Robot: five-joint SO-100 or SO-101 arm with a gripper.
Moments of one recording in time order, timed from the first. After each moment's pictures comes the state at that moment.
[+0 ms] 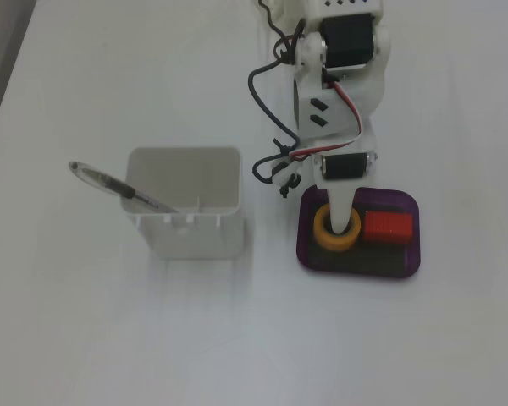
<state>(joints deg) -5.2 70.0 79.2 51.9 -4.5</state>
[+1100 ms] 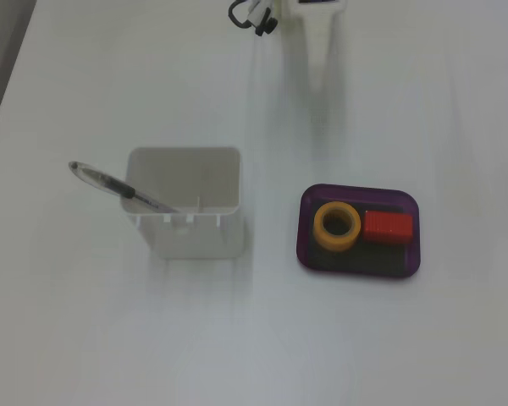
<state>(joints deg) -1.8 144.5 130.1 68.4 -4.5</state>
